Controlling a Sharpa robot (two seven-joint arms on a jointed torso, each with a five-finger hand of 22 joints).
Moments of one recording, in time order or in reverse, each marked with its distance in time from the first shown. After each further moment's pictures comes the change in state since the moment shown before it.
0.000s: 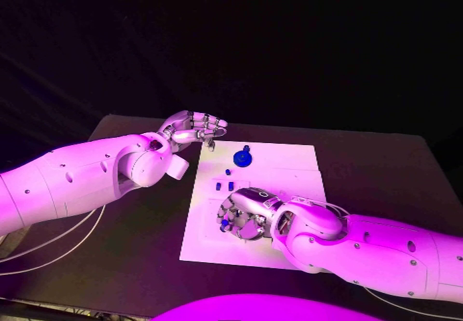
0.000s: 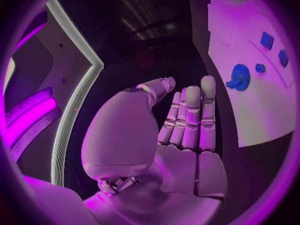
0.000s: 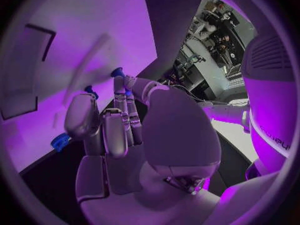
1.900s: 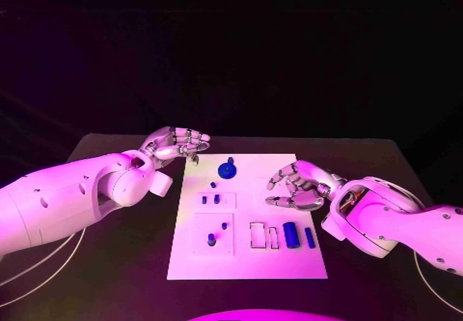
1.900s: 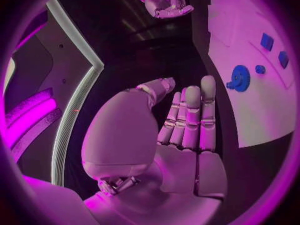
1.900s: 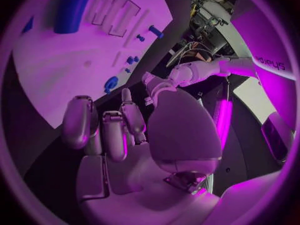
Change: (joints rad) left arm -0.002 -0.008 -0.006 0.002 0.001 0.000 0.001; left_hand -0.004 0.004 0.003 0.003 0.000 -0.007 0.000 0.012 0.000 -0.007 0.000 0.008 0.000 -0.004 0.004 0.000 -0.002 0.000 -0.003 0.003 -0.004 -0.004; right arm 0.145 -0.414 0.005 0.163 0.374 -0.117 0.017; right_hand -0.147 -0.038 -0.372 0.179 0.160 -0.152 0.008 0.043 0.046 0.147 -0.001 1.085 1.129 0.002 0.005 0.080 0.119 -0.016 0.045 0.007 0.058 0.028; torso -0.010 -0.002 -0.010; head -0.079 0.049
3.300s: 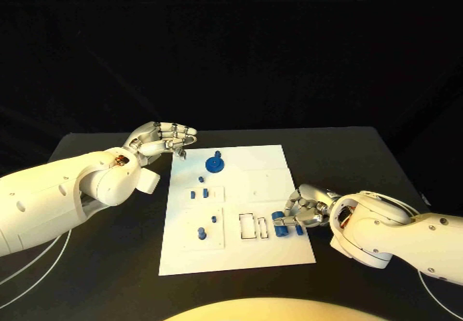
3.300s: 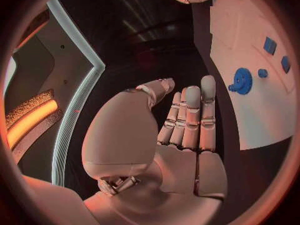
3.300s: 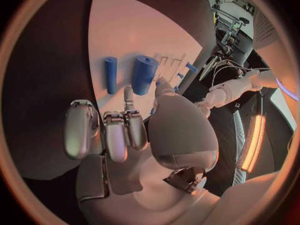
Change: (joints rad) left arm -0.003 0.000 -0.002 0.003 0.001 -0.001 0.005; left_hand -0.007 0.007 -0.003 0.008 0.000 -0.006 -0.001 0.000 -0.001 -0.004 0.004 0.003 0.000 0.000 0.000 0.004 -0.001 0.000 0.001 -0.001 0.000 -0.002; right arm -0.103 -0.046 -0.025 0.023 -0.116 0.091 -0.356; right_hand -0.078 0.097 -0.372 0.066 0.008 0.008 -0.036 0.154 0.082 0.057 -0.019 0.119 0.038 -0.001 -0.013 0.036 0.001 -0.015 0.032 -0.010 0.084 -0.001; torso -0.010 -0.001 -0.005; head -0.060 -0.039
